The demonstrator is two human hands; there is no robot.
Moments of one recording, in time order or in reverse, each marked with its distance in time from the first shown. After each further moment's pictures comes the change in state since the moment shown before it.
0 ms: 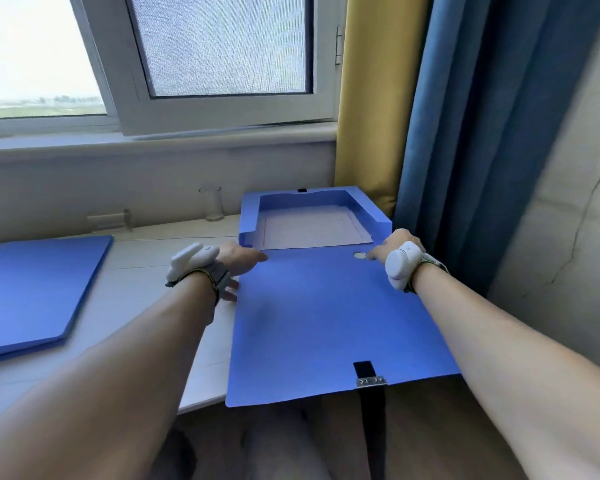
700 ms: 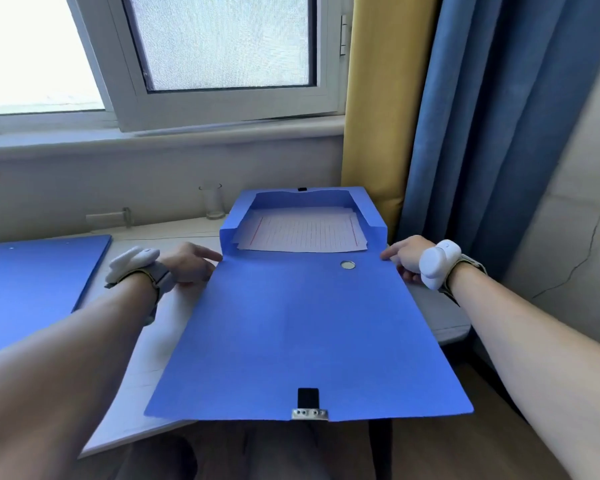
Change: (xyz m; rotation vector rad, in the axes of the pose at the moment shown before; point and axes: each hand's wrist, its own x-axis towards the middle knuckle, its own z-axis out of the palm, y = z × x) left_hand 0.055 -0.048 -0.060 0.120 -0.007 0.120; right_hand -0.006 0.013 -0.022 0.332 -0.270 0.094
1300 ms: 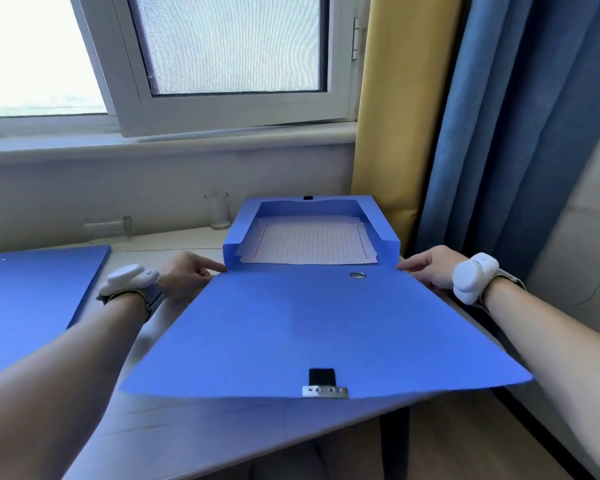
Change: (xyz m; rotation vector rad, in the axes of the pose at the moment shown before) left_hand 0.045 -0.026 -0.012 0.206 0.033 0.224; right_hand 0.038 0.006 -0.014 -0.229 -0.104 -0.159
